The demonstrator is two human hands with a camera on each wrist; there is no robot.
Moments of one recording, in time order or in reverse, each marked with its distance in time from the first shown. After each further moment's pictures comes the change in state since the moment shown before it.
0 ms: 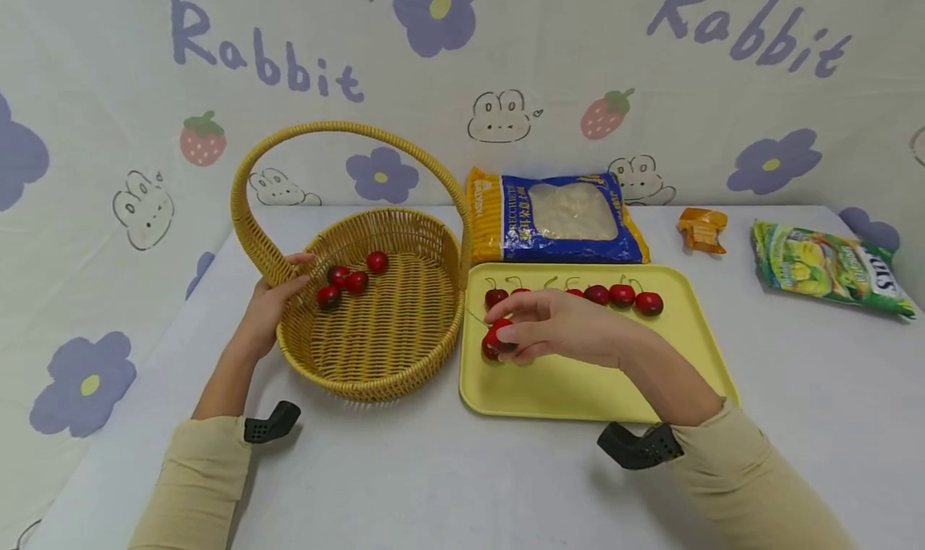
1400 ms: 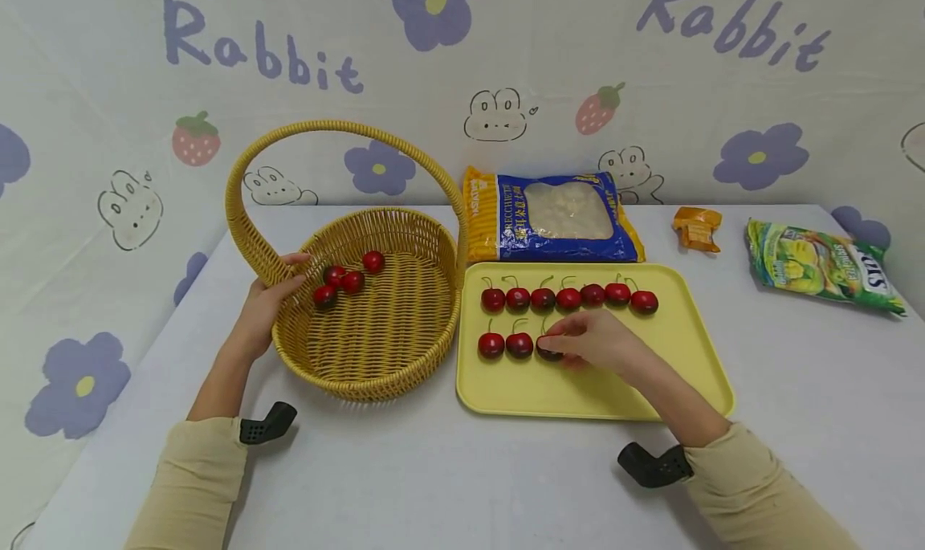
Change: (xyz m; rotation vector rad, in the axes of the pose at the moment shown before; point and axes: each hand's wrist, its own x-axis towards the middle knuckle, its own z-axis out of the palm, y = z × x) left_hand -0.001 0.001 0.001 0.012 -0.003 -0.005; right_hand -0.007 0.057 -0.021 -0.314 0.432 0.257
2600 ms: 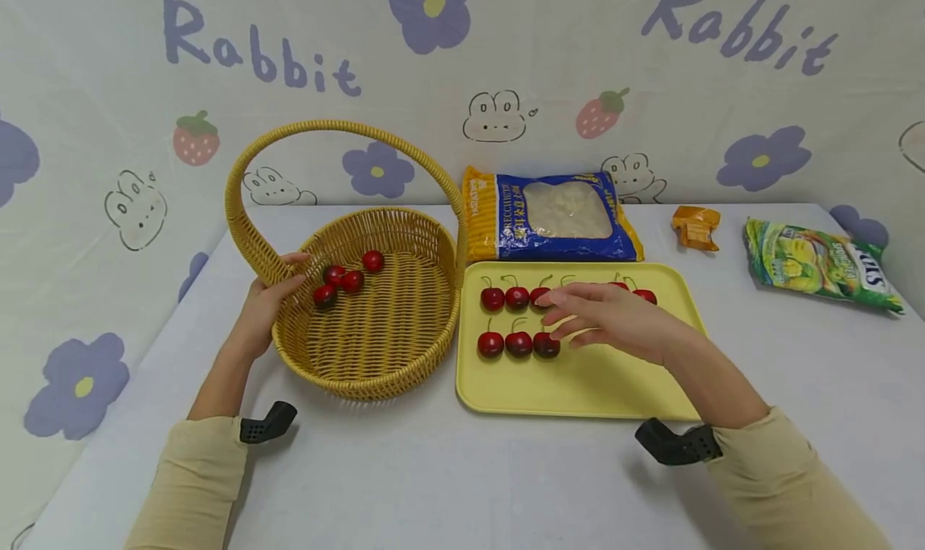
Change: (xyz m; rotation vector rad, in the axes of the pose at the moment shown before) left_hand -0.003 0.003 0.001 -0.014 -0.006 0.000; right_hand -0.018 -0.019 -0.036 0.290 -0.286 -0.220
